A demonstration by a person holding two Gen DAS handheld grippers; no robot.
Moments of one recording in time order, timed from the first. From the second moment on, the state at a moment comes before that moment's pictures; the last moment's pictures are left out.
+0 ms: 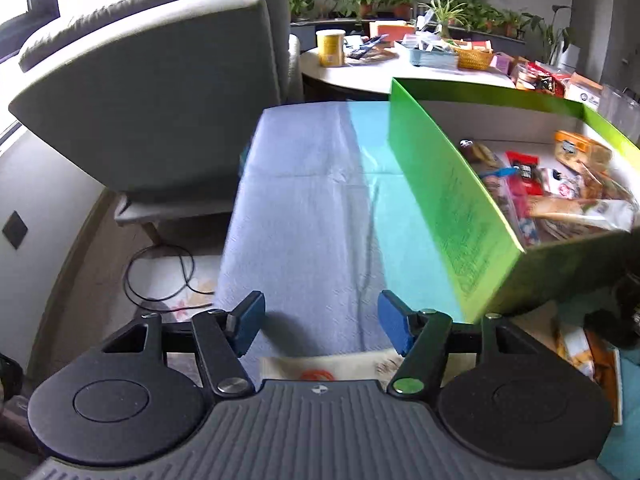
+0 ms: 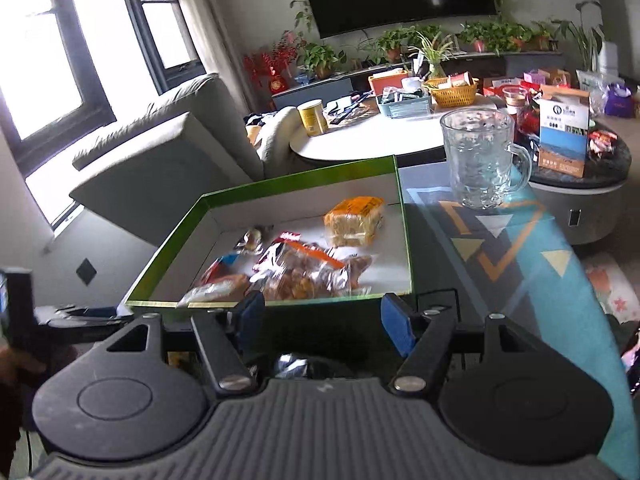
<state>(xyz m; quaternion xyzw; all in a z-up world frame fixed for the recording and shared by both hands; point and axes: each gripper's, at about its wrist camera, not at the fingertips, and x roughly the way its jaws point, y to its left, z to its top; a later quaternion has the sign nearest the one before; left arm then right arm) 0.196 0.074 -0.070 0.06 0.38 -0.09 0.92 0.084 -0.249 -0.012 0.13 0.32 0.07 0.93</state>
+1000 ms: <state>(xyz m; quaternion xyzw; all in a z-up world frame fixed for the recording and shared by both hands) 0.045 0.041 -0.043 0.04 0.37 -0.17 0.91 -0.015 -0.177 -0.059 0.06 0.47 0.18 0.87</state>
